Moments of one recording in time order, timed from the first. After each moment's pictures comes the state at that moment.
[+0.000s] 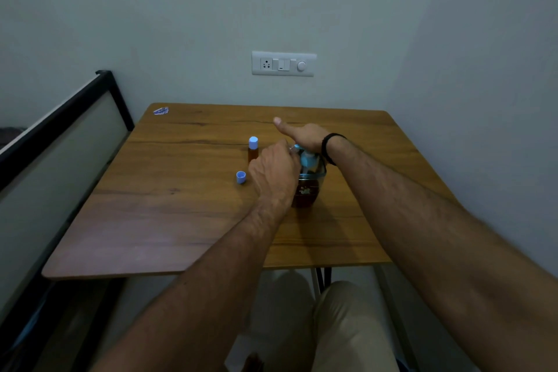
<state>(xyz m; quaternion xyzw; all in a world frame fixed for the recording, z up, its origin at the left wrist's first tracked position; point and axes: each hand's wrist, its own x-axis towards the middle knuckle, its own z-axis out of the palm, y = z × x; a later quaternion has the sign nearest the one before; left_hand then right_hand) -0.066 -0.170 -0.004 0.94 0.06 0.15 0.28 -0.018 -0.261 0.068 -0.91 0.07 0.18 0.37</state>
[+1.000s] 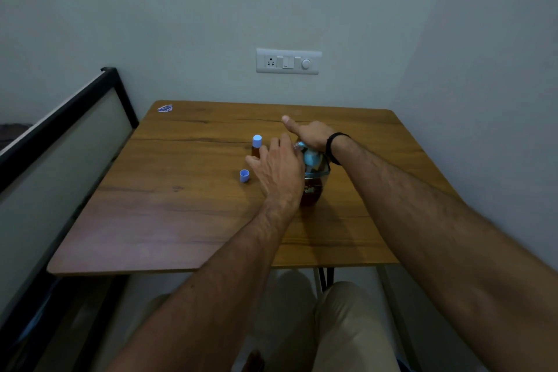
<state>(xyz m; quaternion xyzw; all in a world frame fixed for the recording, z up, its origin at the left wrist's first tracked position) -0.063 -0.177 -0.015 0.94 0.08 0.24 0.23 -0.020 -0.262 0.069 -0.91 0.06 0.17 0.37</state>
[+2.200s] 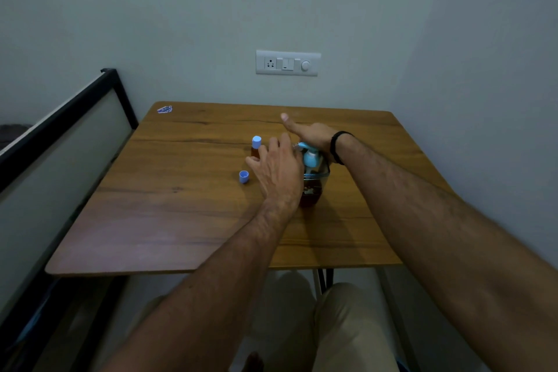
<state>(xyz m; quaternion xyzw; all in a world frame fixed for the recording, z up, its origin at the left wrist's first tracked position) -0.062 -0.176 -0.018 0.93 0.07 0.24 0.25 -0.022 -0.264 0.071 -0.89 0.08 0.20 0.40</state>
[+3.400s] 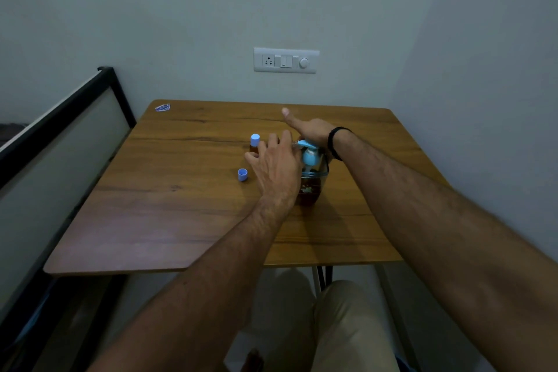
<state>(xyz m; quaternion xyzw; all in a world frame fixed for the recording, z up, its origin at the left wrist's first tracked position) -0.064 -0.174 -0.016 0.94 0.05 0.24 0.25 -0.023 -0.265 0.075 -0.90 0.07 0.18 0.38</state>
